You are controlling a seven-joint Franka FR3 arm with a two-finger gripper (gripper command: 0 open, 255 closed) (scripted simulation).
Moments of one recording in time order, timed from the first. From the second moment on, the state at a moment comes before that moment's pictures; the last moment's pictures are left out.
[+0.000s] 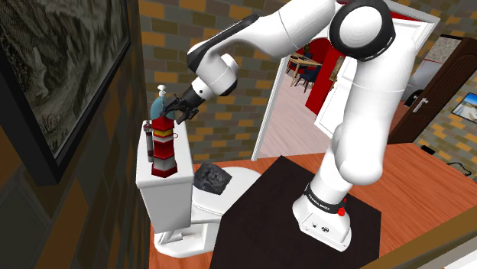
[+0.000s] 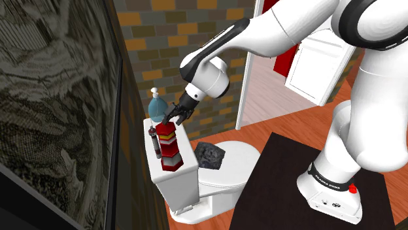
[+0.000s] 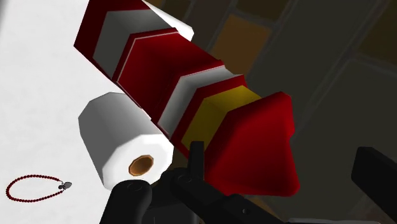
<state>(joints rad) 0.27 0.20 -0.06 -2.18 1.24 2.63 -0.67</state>
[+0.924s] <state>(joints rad) 0.27 0.24 -0.05 -2.17 1.29 2.64 -0.73</state>
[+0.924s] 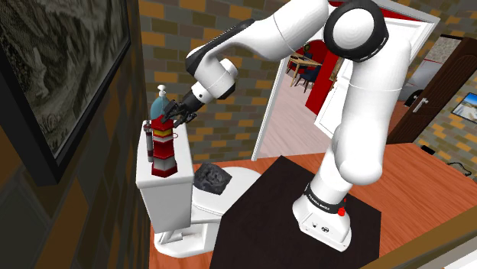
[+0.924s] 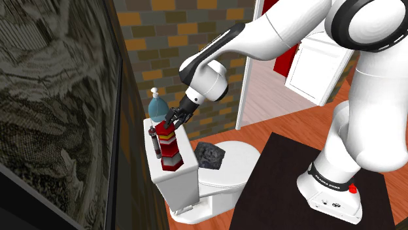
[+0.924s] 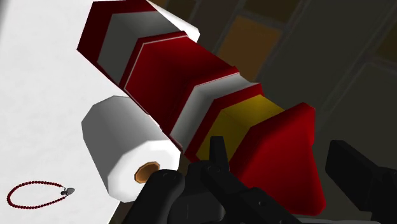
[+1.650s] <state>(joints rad) 0.28 0.14 -0.07 -2.18 1.14 2.60 -0.57</state>
